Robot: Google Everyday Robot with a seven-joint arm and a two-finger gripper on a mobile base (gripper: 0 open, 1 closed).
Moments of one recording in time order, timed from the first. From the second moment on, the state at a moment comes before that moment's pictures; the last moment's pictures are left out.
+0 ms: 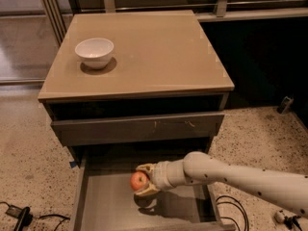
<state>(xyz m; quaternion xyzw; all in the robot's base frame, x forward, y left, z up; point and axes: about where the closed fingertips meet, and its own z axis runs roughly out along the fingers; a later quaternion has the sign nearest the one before) 0.490 0.048 0.477 -0.64 0.62 0.24 0.38</state>
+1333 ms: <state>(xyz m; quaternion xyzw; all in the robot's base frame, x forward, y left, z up) 0.498 -0.021 0.767 -0.68 0.57 0.15 0.43</state>
